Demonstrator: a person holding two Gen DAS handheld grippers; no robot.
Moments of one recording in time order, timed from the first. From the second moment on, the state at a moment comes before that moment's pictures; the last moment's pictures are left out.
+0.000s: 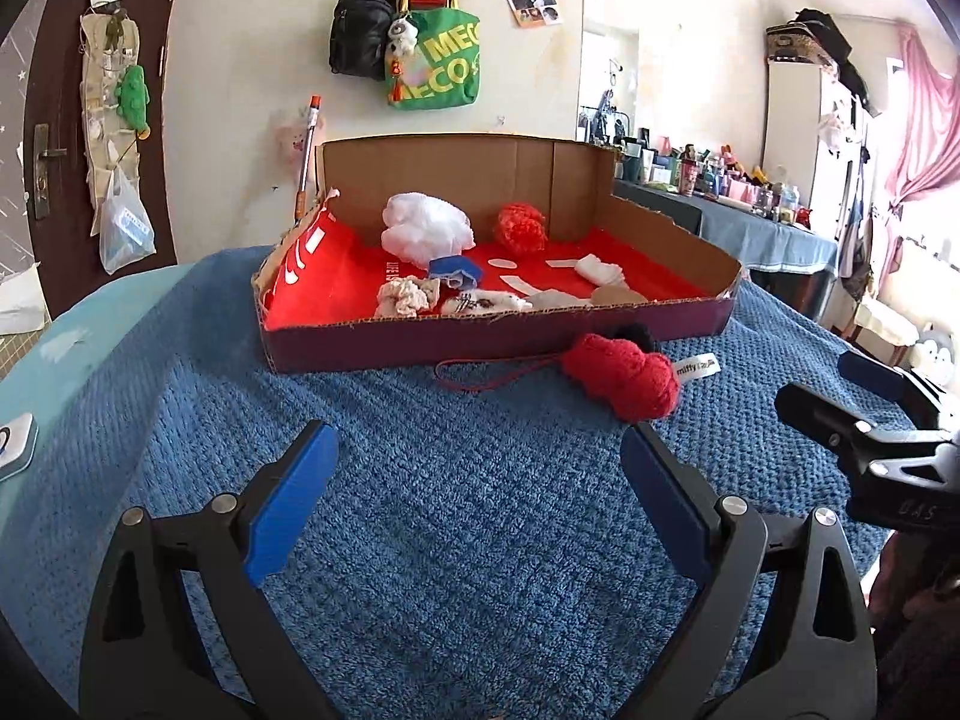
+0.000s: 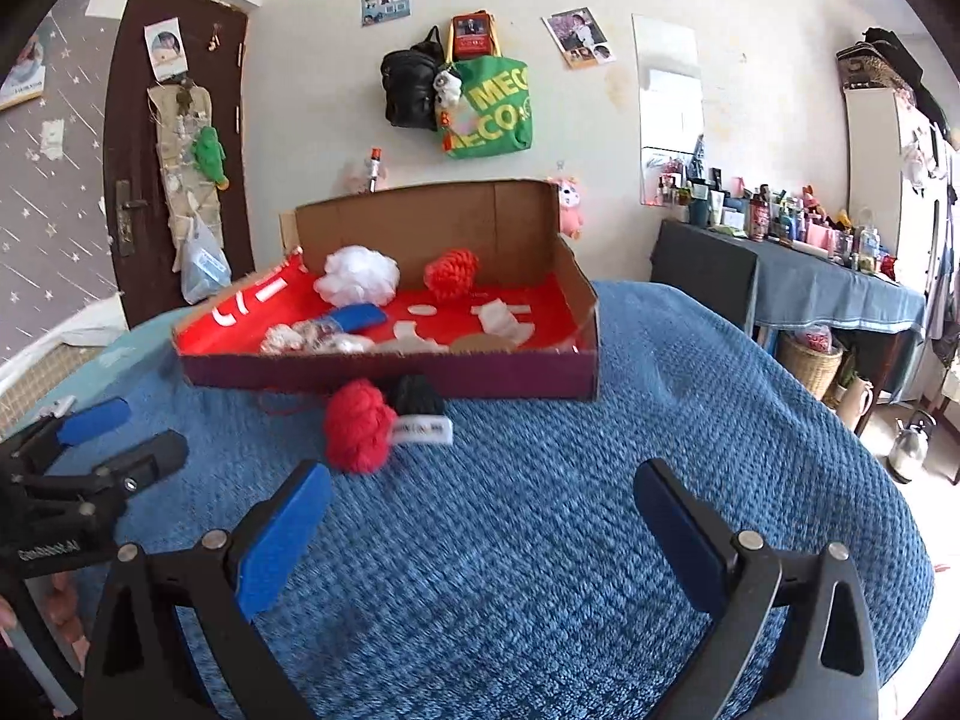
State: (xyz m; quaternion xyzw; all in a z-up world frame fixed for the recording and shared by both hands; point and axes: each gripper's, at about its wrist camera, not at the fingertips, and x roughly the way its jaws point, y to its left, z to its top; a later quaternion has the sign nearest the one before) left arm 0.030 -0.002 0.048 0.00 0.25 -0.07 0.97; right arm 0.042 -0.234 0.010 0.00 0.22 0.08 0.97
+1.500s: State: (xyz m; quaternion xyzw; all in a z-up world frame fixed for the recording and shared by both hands) left arm 0.104 0.021 0.053 0.00 0.33 -0.07 0.94; right arm 0.133 -0.217 0.016 -0.03 0.35 0.12 0.93
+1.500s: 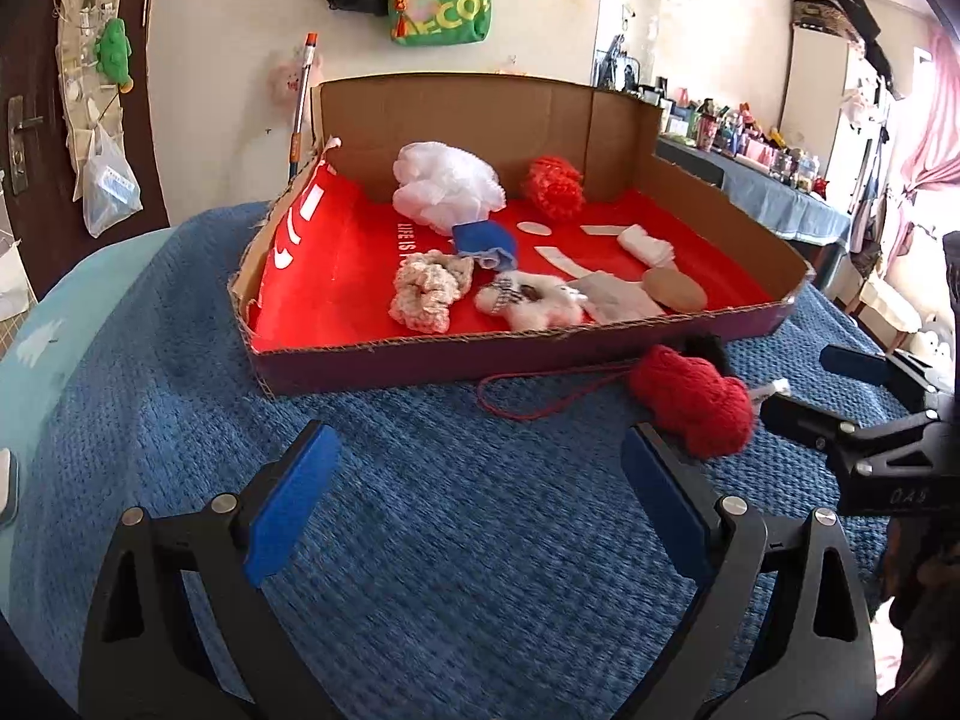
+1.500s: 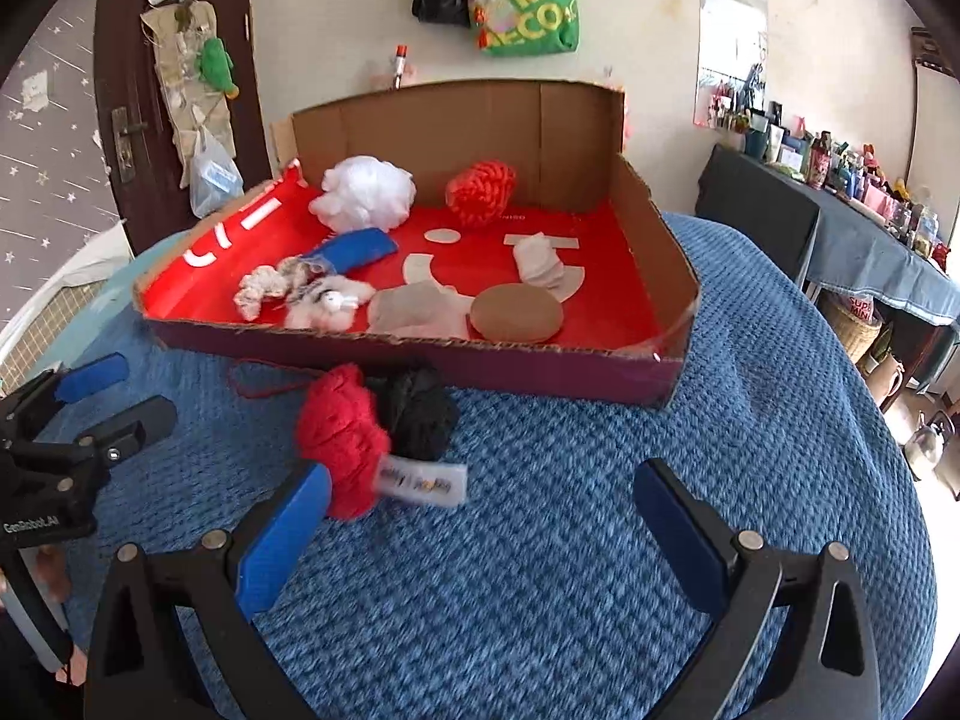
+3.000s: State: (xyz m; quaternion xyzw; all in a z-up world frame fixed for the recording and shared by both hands) left arm 0.112 0.036 0.060 0.01 0.35 -0.08 0.93; right arm 0.173 -0.179 0.004 -0.06 0.42 0.22 0.88
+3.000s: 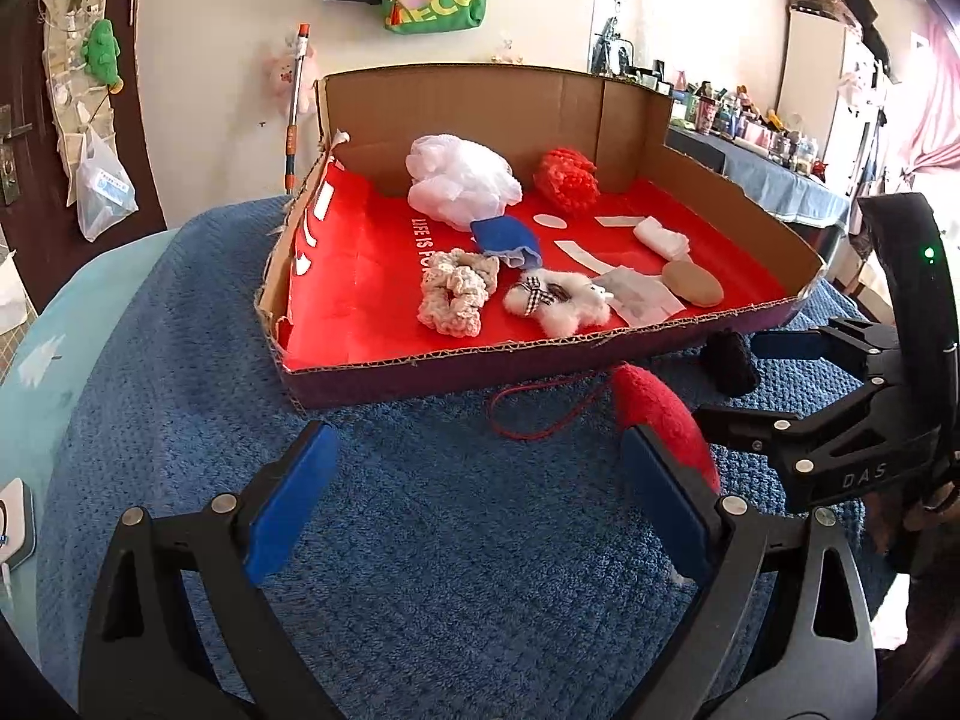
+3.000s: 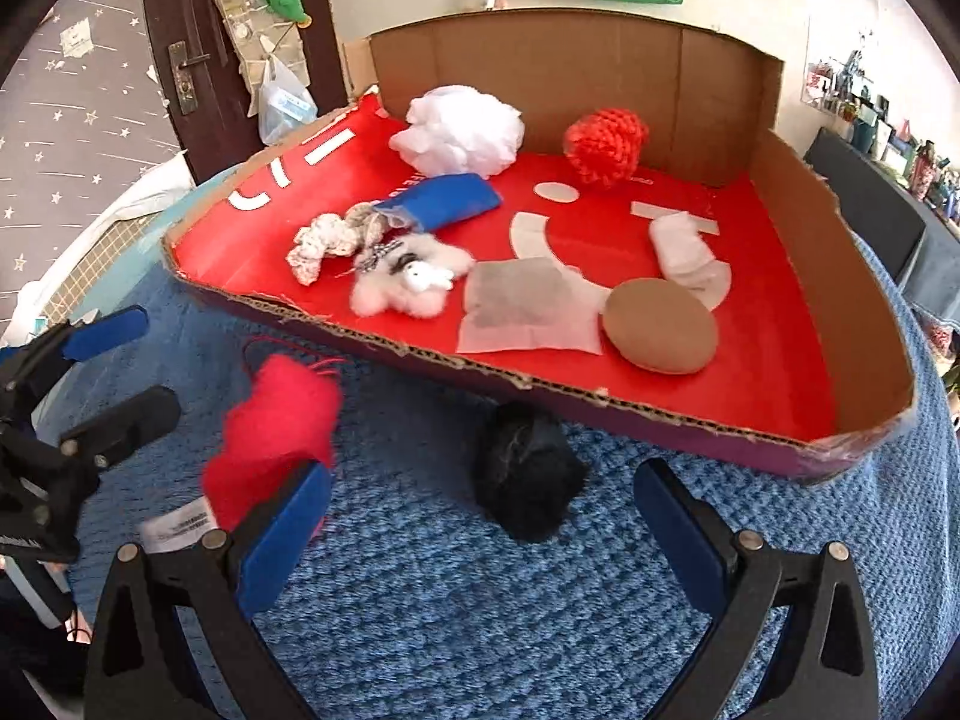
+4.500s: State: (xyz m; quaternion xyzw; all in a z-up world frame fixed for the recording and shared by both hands) left arm 0.138 -0.051 0.046 -0.03 0.41 -0.25 0.88; right arm 0.186 -0.237 0.011 0.08 0.41 0.33 0.84
